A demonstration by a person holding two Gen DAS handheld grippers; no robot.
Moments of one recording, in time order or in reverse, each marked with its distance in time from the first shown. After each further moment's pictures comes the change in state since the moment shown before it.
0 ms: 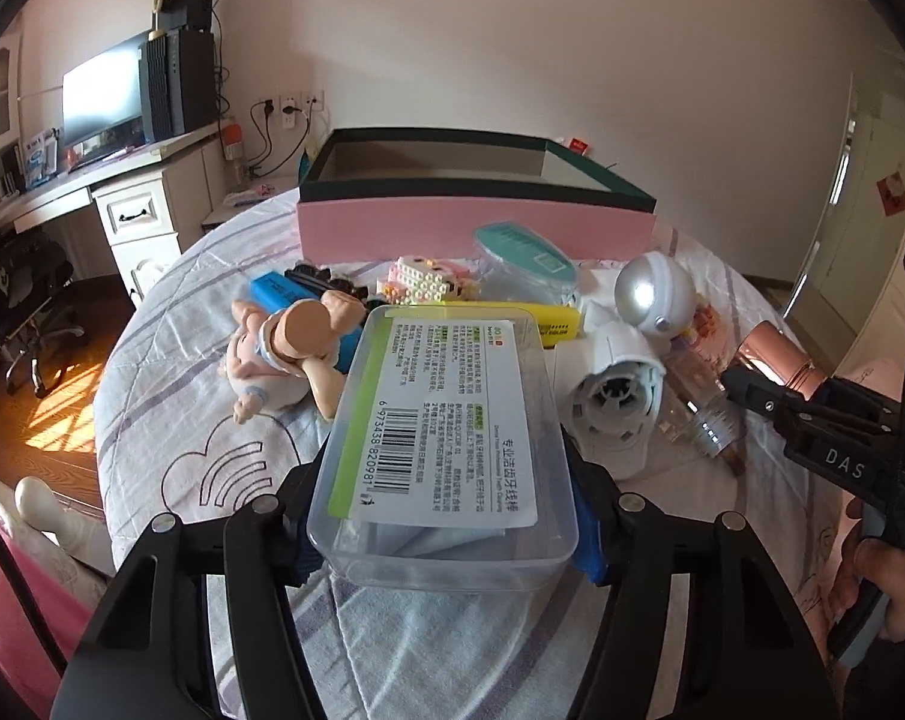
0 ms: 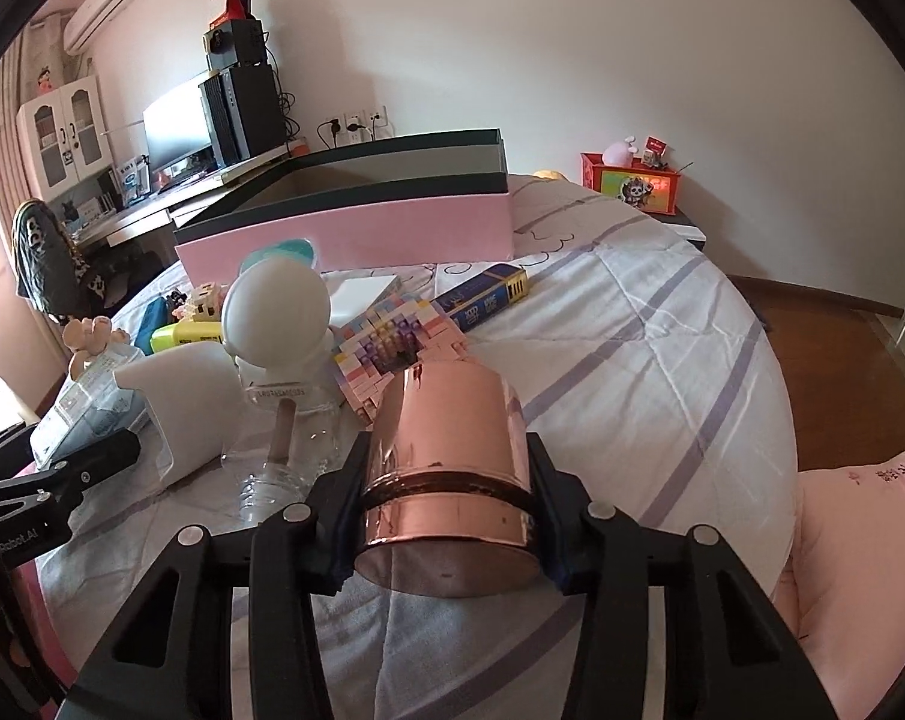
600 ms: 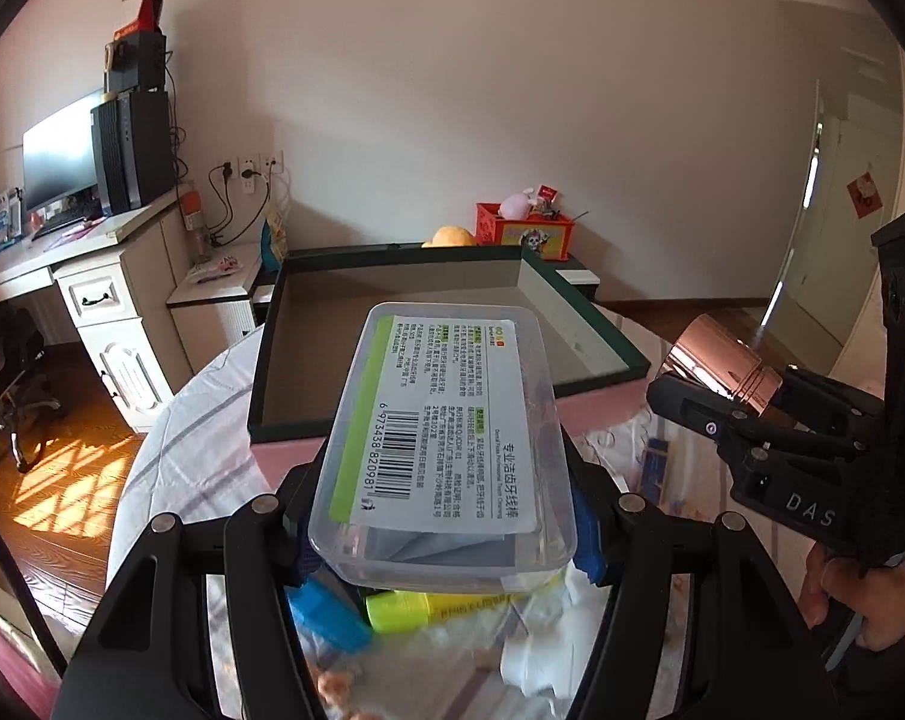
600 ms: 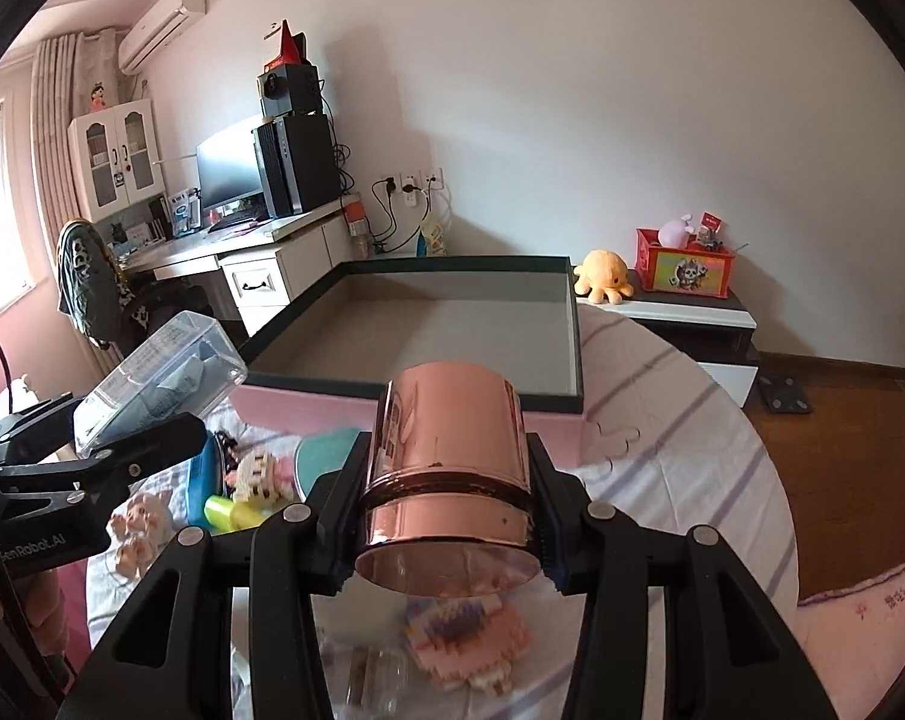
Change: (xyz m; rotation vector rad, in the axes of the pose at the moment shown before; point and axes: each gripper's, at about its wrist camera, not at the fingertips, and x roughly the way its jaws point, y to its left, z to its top) left arm 0.040 -0.003 0.134 0.064 -0.072 -0.057; right arm 0.009 0.020 0.110 -0.087 -0.122 0.109
